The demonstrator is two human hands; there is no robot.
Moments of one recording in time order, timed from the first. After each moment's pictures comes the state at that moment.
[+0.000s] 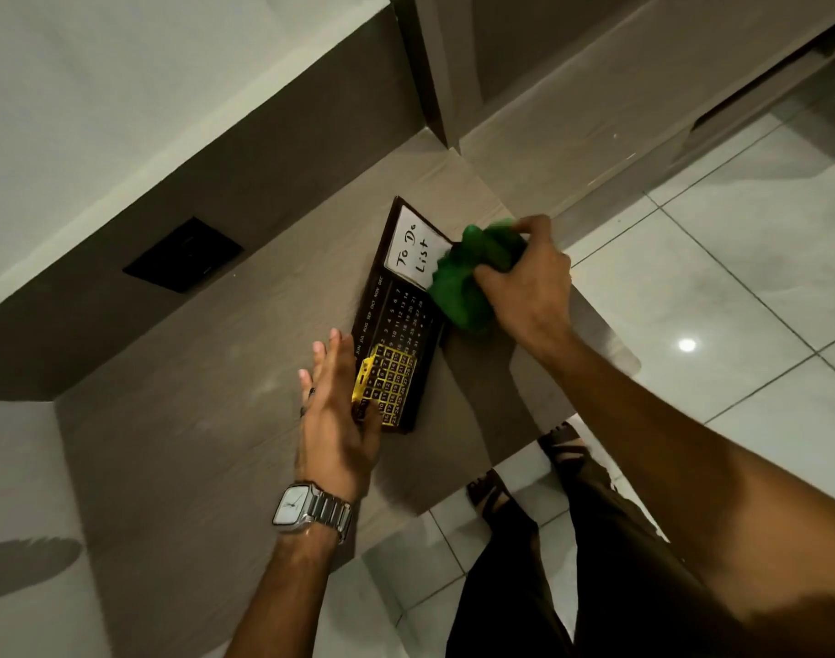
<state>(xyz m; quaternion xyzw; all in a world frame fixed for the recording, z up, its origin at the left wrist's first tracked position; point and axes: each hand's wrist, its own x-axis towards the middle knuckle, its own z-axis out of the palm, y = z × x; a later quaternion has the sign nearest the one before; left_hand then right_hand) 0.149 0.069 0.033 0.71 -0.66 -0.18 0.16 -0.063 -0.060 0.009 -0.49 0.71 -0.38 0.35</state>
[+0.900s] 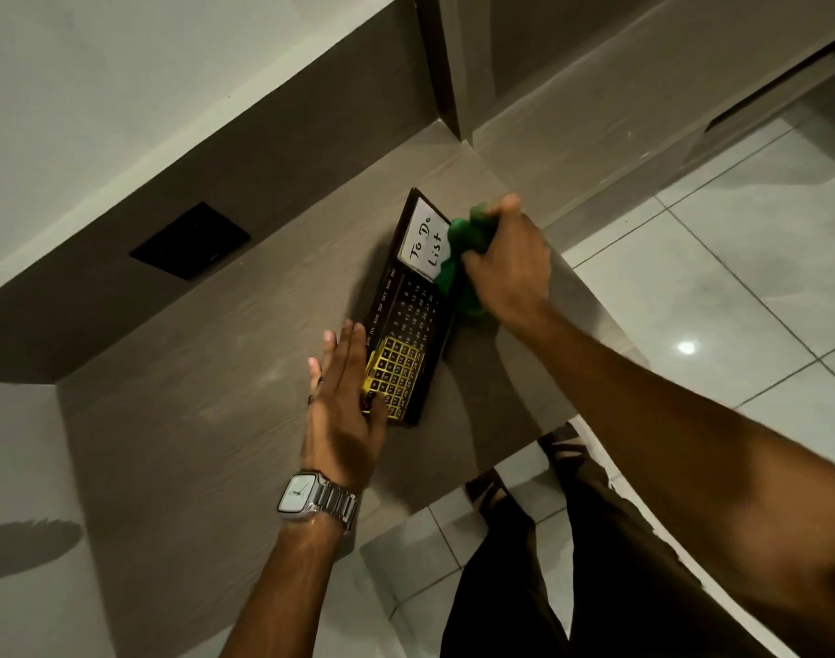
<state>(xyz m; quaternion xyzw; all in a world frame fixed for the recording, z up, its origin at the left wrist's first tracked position) 0.159 0.067 0.021 0.67 -0.70 -0.17 0.19 -0.036 -0.082 0.013 -0.57 0.70 -0.29 0.30</state>
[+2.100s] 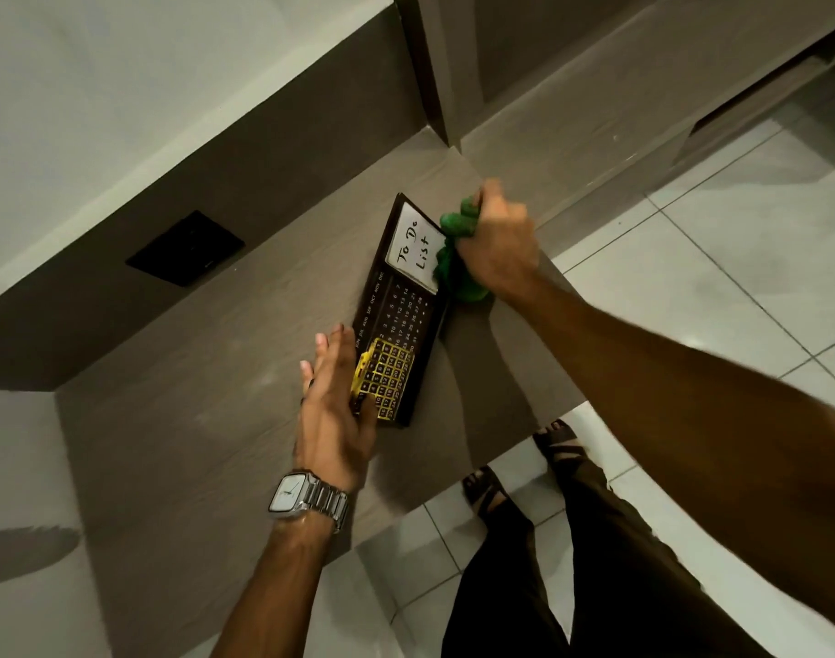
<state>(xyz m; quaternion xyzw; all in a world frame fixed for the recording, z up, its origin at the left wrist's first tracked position) 0.150 0.068 0.030 0.71 -0.67 -0.16 0.15 -0.046 -0.115 0.009 -0.58 0.71 -0.24 0.30</state>
